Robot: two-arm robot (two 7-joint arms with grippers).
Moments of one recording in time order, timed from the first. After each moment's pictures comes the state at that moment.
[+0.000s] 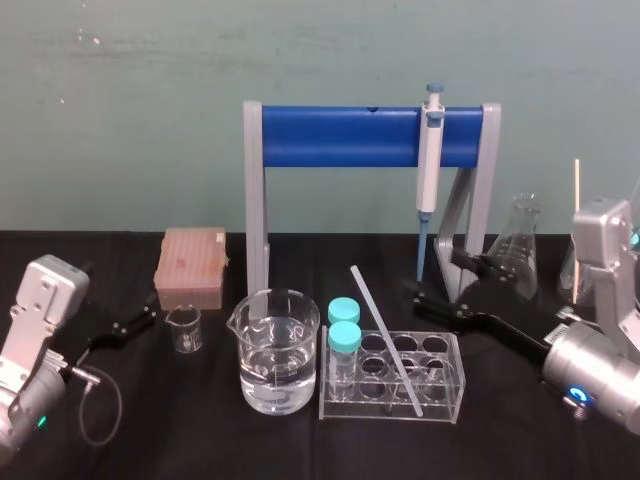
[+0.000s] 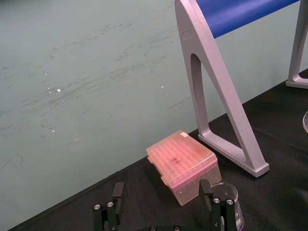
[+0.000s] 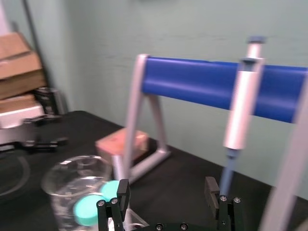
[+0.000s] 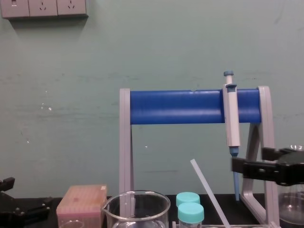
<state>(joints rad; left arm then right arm) -0.20 0.60 0.45 -1.41 -0.25 -0.12 0.03 0.21 0.58 -0.38 -1.59 0.56 0.04 0.35</state>
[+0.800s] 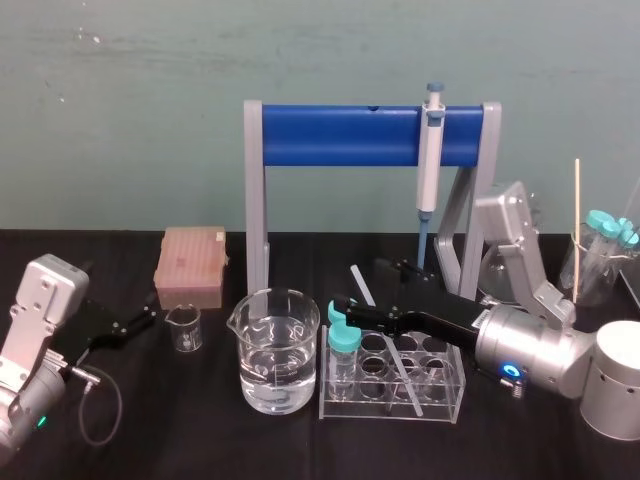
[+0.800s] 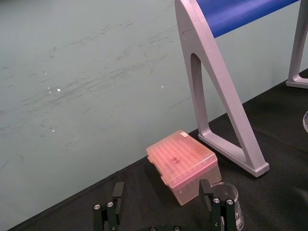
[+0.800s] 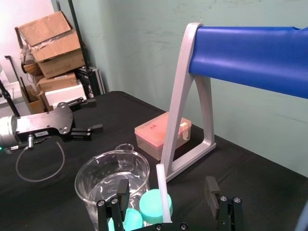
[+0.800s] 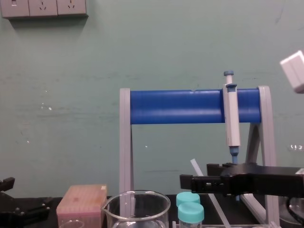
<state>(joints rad) -0.20 0.60 0.45 -1.41 -0.25 -0.12 0.03 0.40 0.47 -0.50 -1.42 0.53 0.16 0.51</state>
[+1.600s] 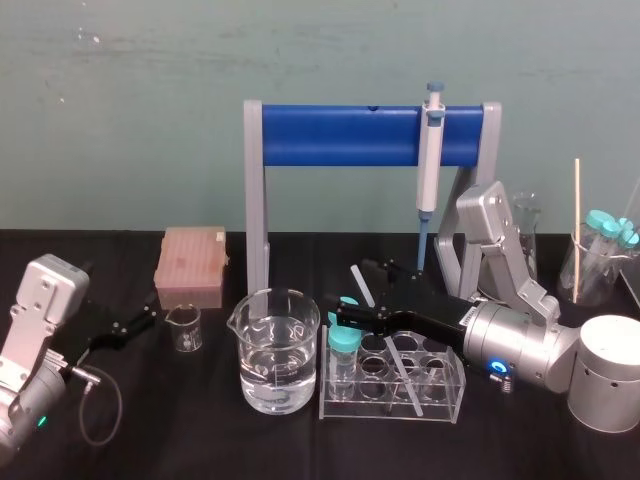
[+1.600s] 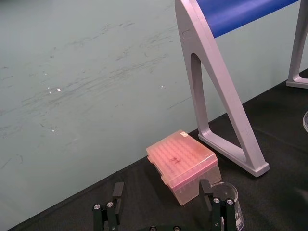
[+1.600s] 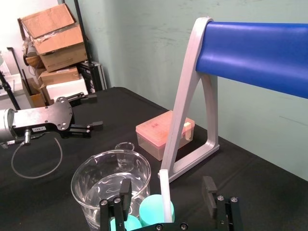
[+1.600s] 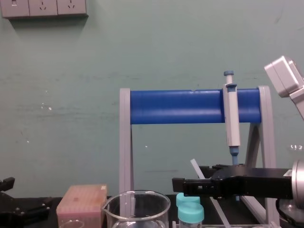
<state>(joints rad) -0.20 0.60 0.45 -1.41 -0.25 -0.12 0.03 0.44 0.44 -0.53 -1.36 0.50 0.14 0.53</state>
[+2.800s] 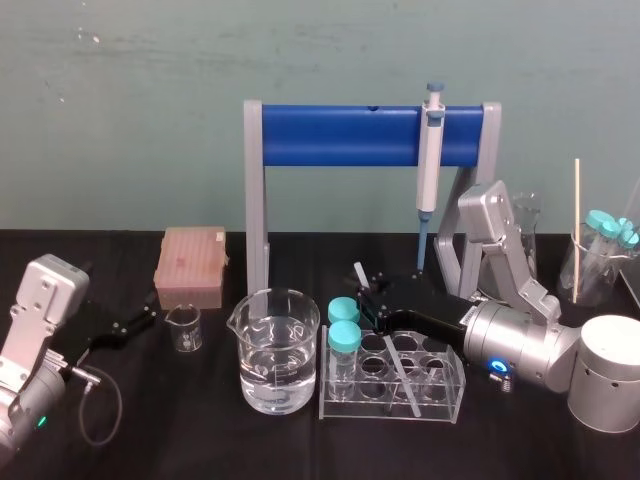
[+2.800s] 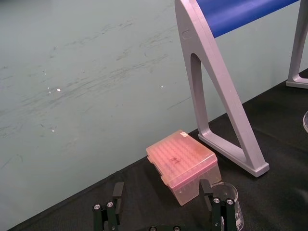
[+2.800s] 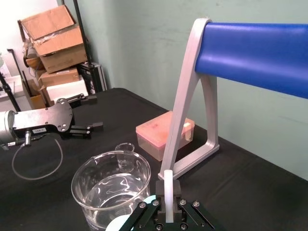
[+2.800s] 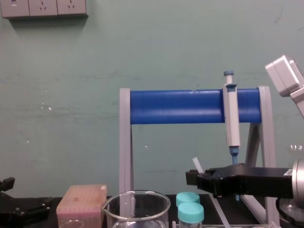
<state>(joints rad) -0.20 0.60 0.45 -1.41 -0.25 -0.12 0.03 0.44 0.44 -0.53 -1.37 0.50 0.14 0.53</state>
